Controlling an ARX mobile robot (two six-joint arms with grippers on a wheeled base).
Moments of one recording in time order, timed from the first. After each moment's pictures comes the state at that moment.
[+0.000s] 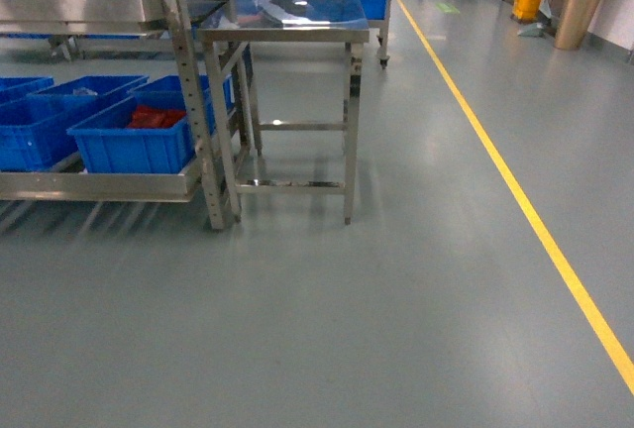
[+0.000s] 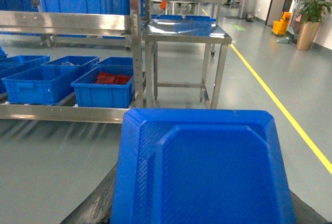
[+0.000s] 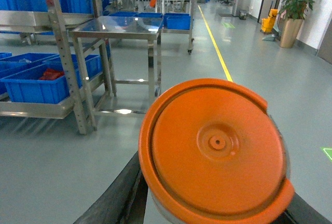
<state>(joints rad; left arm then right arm) 0.00 0.01 0.01 0.00 0.00 0.00 0.00 0.00 0.01 -0.01 0.00 -0.01</state>
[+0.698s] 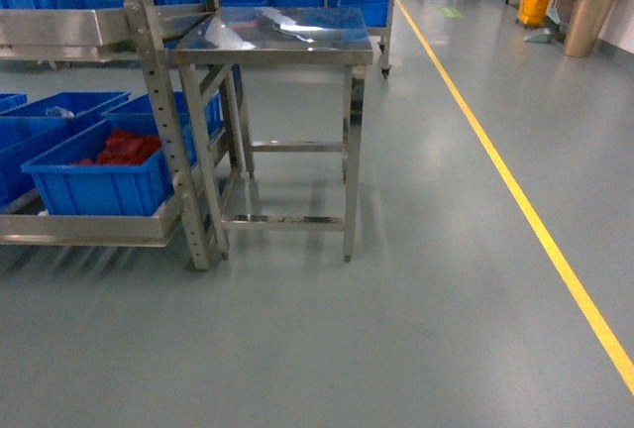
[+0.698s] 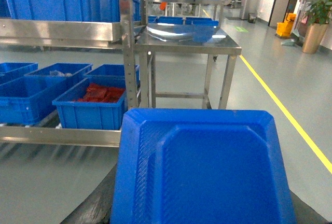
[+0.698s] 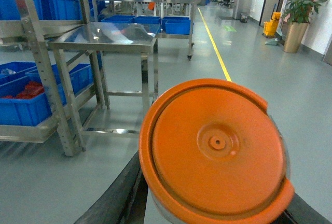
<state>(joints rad) 0.00 0.01 0.01 0.00 0.00 0.00 0.00 0.00 0.01 0.00 0.00 -0.01</state>
